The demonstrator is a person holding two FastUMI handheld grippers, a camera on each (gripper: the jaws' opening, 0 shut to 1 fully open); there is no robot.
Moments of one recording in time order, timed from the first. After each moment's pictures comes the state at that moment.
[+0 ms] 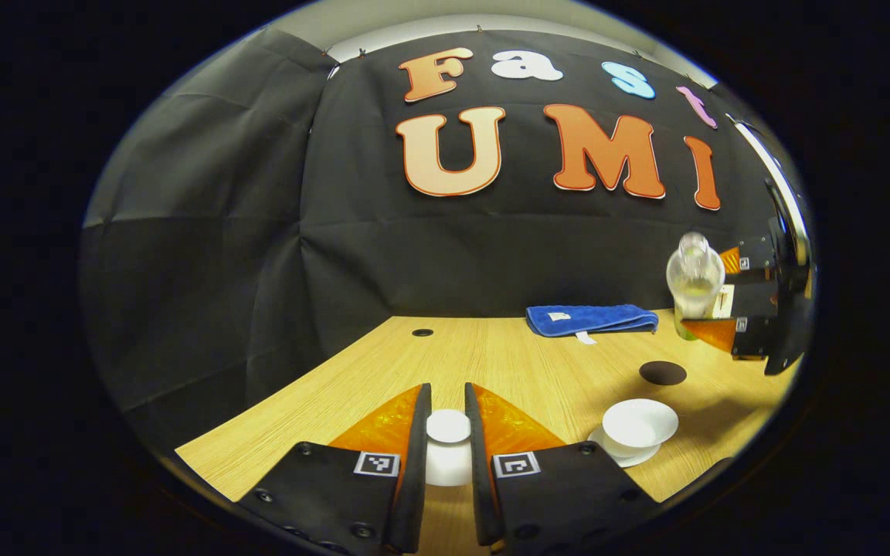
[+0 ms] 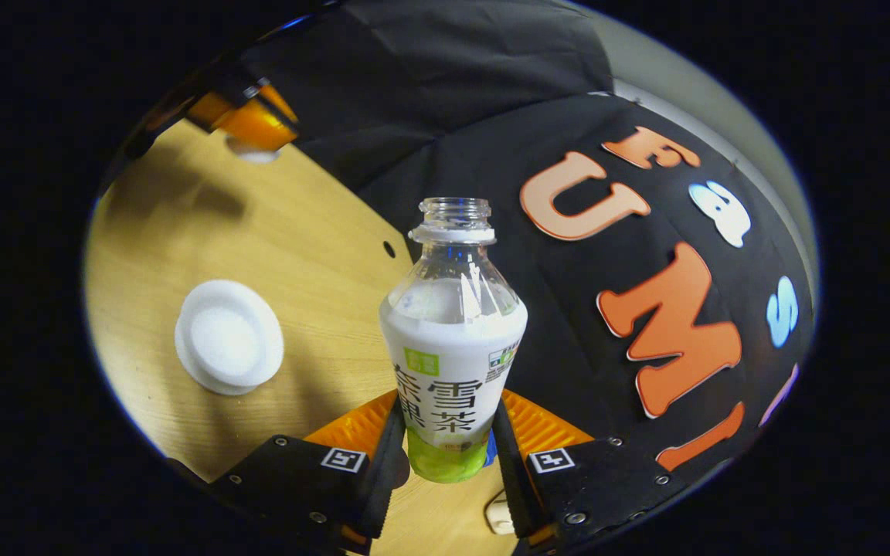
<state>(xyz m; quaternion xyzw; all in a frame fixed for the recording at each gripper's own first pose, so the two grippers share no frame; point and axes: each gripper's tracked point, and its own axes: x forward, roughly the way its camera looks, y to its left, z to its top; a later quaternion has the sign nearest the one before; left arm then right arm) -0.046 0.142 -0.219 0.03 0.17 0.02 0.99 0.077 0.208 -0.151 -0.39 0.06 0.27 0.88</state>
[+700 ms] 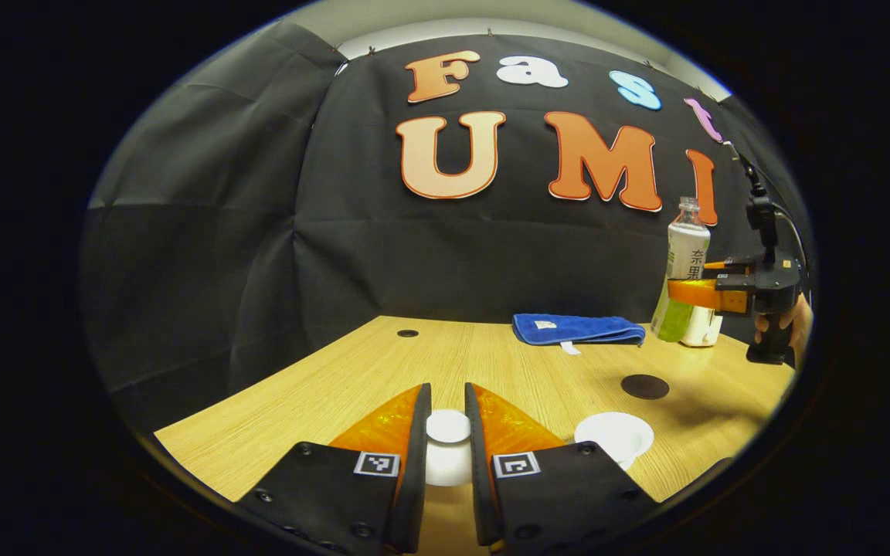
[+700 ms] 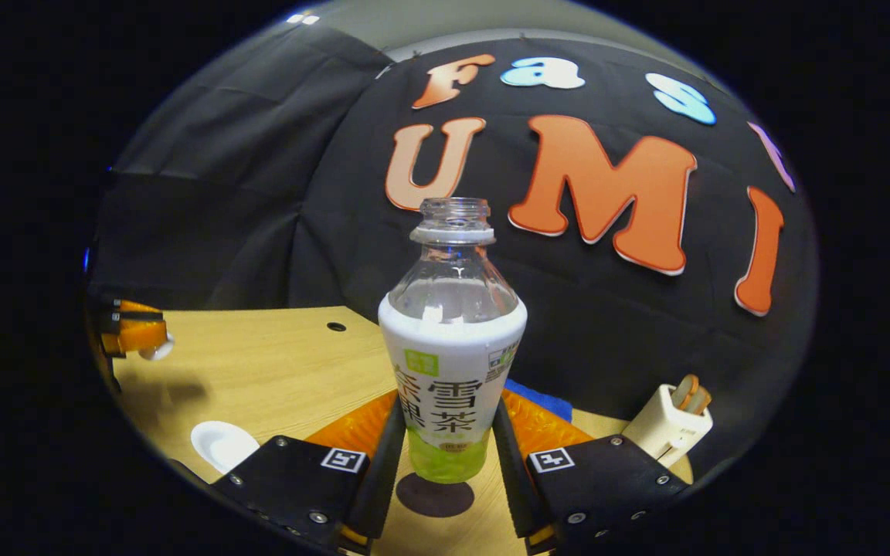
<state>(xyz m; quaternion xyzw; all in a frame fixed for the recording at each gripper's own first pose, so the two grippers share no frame) -0.049 0.120 -0.219 0.00 0.16 0.02 0.99 0.134 0.162 -0.169 -0.03 0.14 0.22 0.96</state>
